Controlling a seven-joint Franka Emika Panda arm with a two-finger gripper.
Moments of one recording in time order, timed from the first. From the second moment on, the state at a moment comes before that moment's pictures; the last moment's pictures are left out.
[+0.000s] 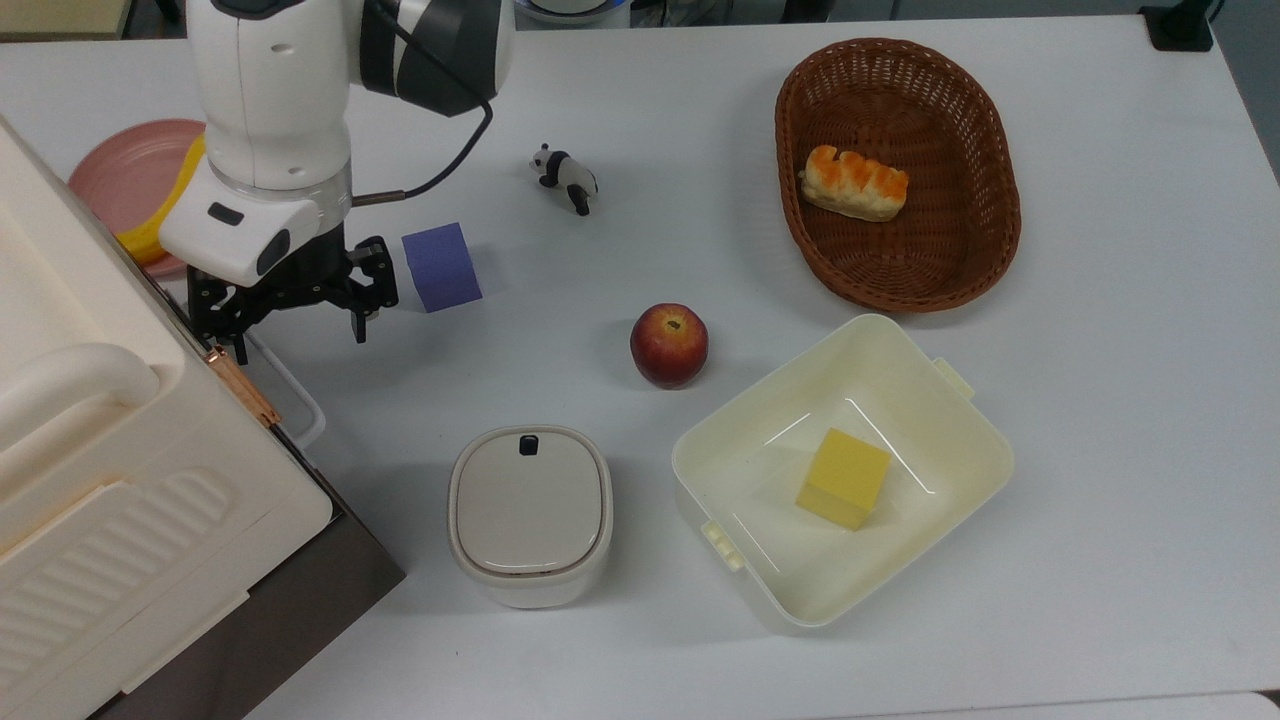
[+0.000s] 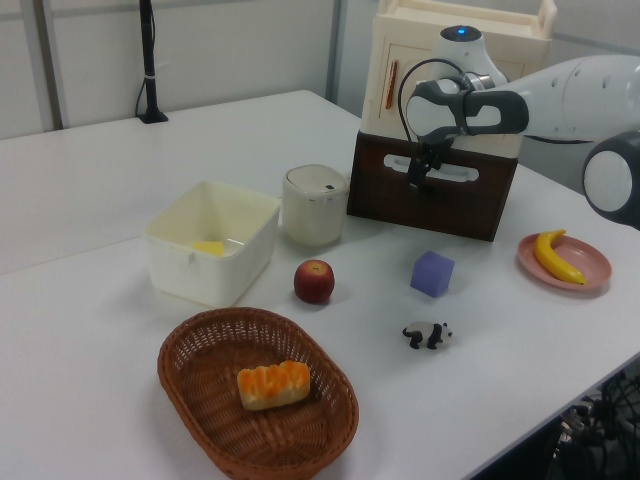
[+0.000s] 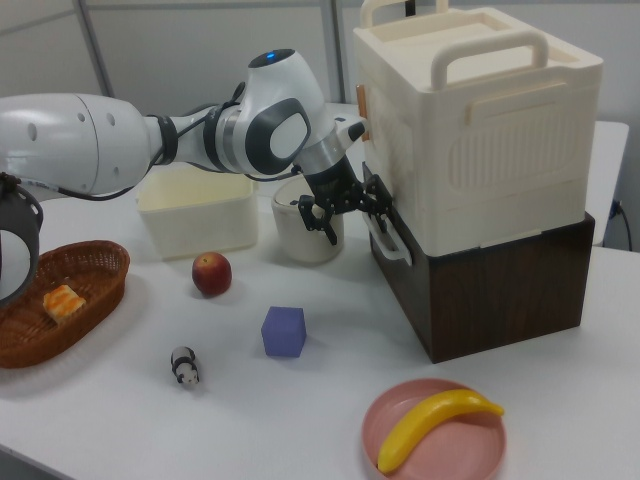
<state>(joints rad) -0.10 0.46 -0.12 -1.47 -0.15 2.19 -0.53</state>
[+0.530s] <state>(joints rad) -0.10 0.46 -0.12 -1.47 -0.15 2.20 -0.53</state>
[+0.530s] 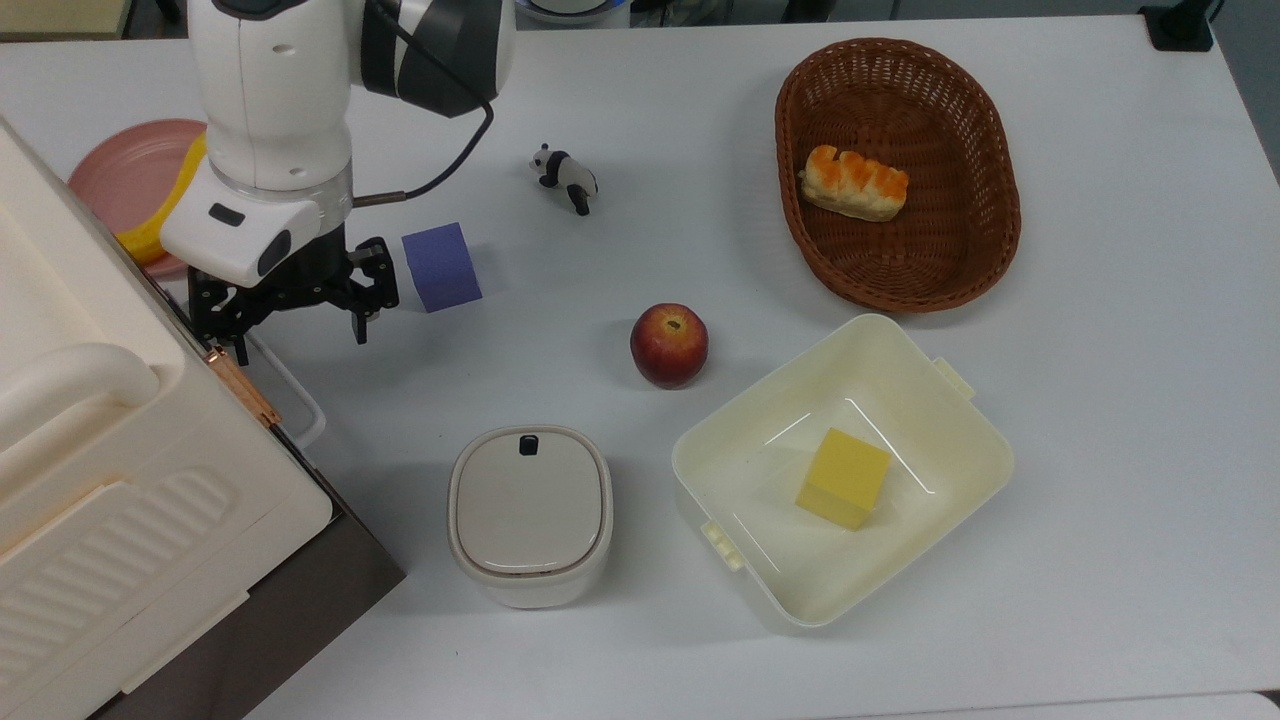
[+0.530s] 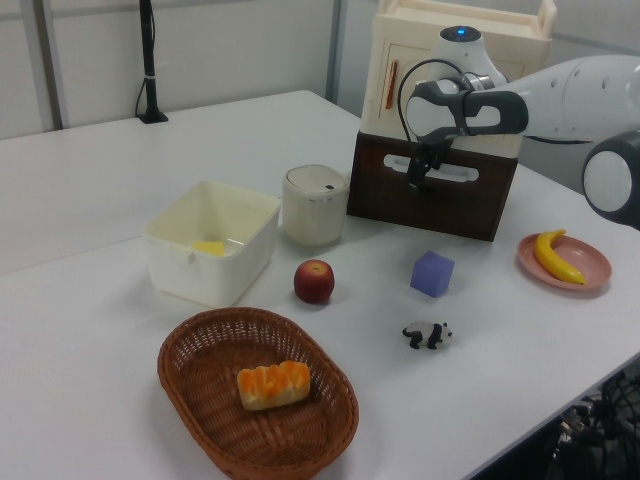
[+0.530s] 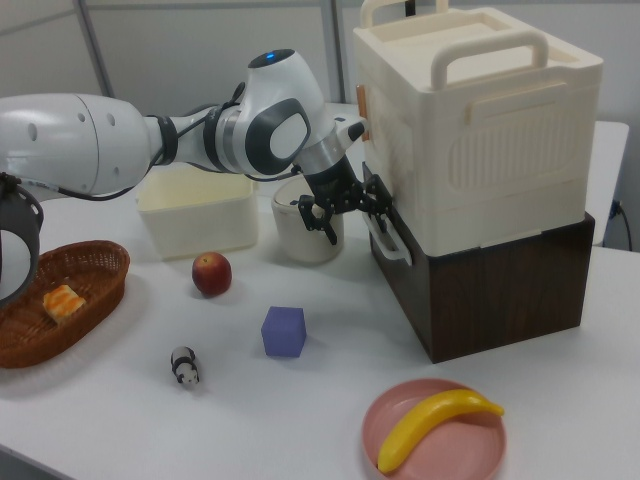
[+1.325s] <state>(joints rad) -0.10 0.48 -0.12 -1.47 -0.15 2.27 -0.53</state>
